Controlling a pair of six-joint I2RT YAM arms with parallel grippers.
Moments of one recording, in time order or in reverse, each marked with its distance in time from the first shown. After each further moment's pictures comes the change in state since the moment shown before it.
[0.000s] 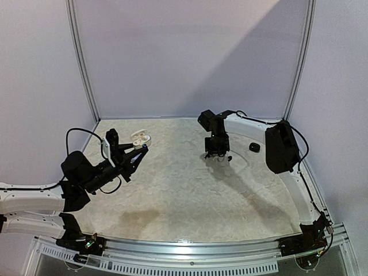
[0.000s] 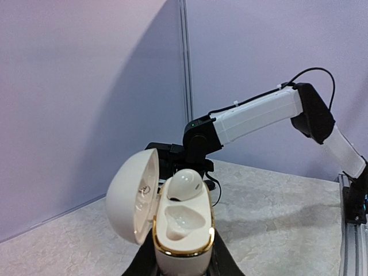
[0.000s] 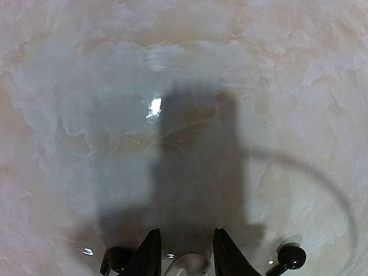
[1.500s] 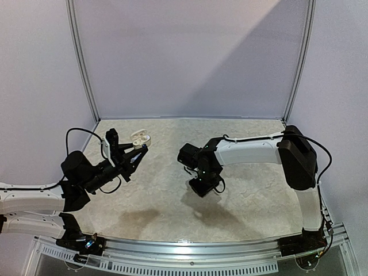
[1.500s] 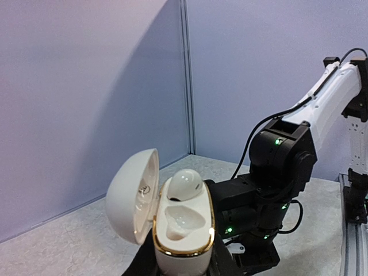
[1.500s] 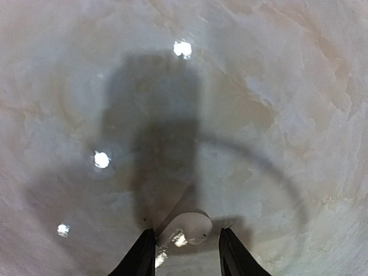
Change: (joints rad) left arm 0.006 0.000 0.000 -0.001 0.005 0.000; right arm 0.362 -0.341 -0.559 0.086 -0.122 -0.301
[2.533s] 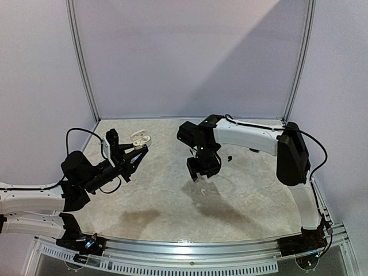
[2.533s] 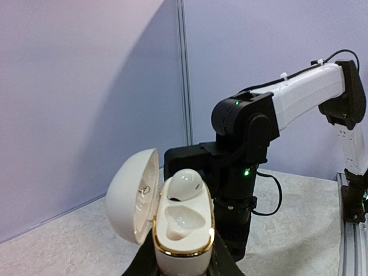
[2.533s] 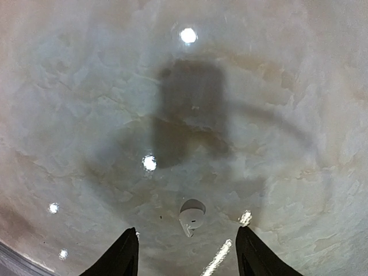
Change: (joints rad) left arm 0.000 0.000 0.000 0.000 0.012 0.000; right arm -0.080 0.101 0.368 -0.289 -0.098 0.292
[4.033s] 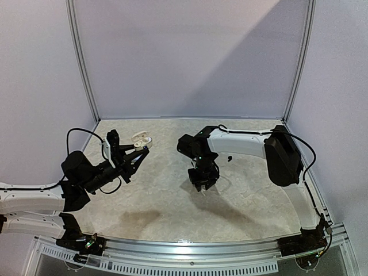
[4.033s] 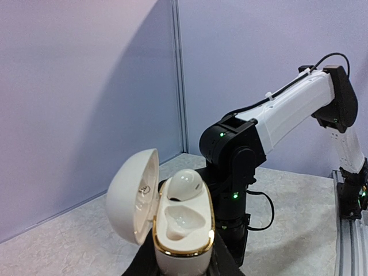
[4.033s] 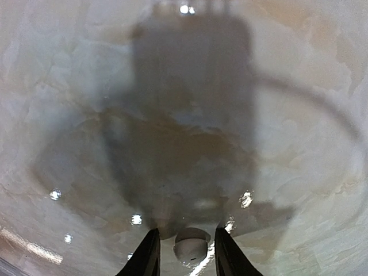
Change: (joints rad) left arm 0.000 0.000 0.000 -0.007 0.018 0.000; right arm -0.007 0.085 -0.048 0.010 -0.069 0.022
